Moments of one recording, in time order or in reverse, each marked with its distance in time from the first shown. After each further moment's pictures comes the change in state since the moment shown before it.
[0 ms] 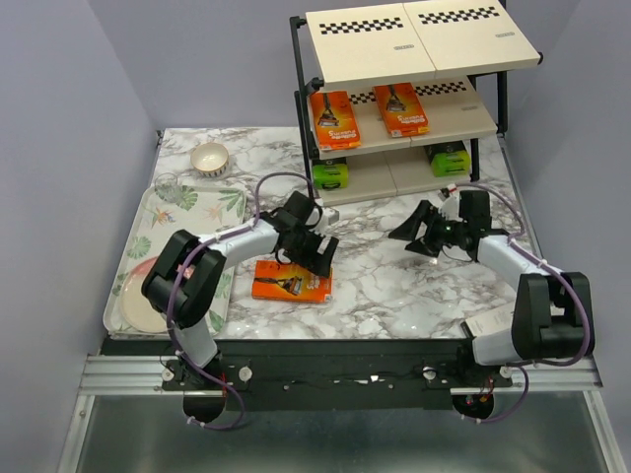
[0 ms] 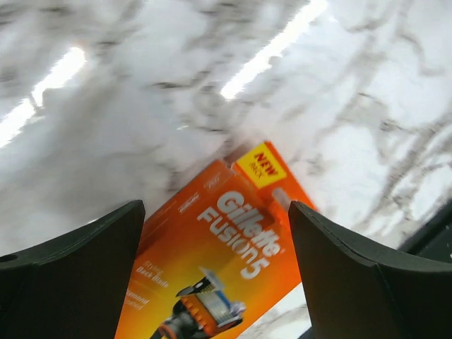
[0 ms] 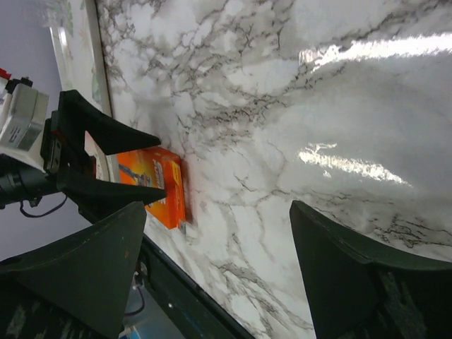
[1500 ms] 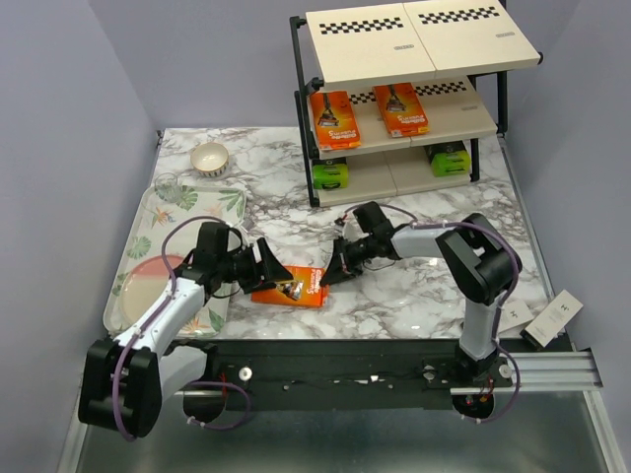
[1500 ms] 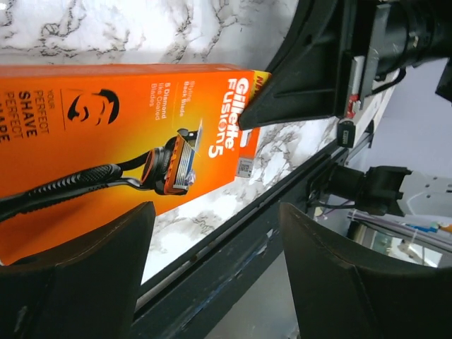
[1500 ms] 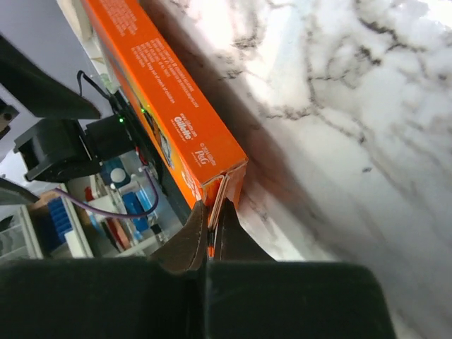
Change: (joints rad) left arm 0.344 -0.702 -0.551 0.097 0.336 -0.551; right arm 0.576 0.541 0.233 0.117 -0.175 0.123
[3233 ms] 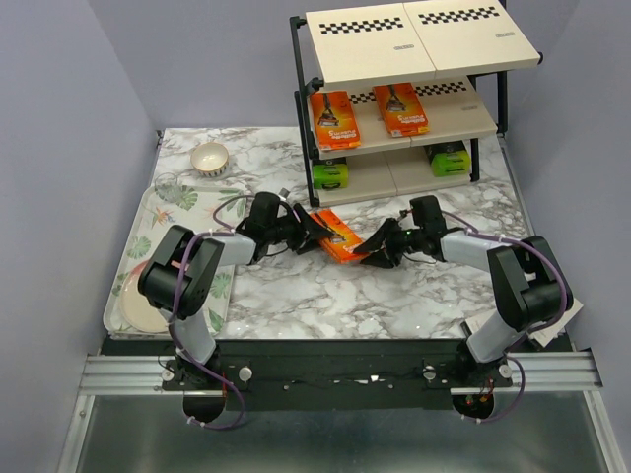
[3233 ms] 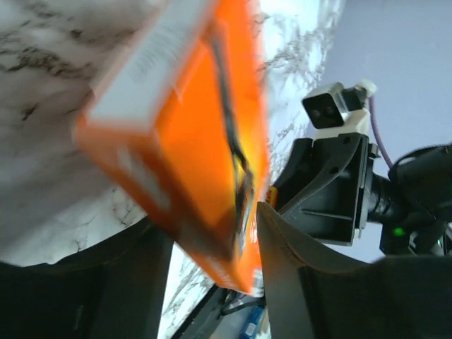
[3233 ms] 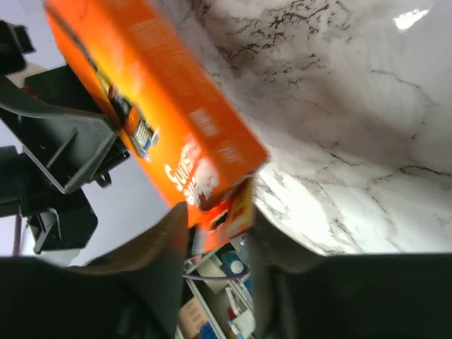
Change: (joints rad) left arm -0.211 0.741 0.286 0.704 -0.123 -0.531; right arm -0.290 -0.319 -0.228 0.013 0.148 0.435
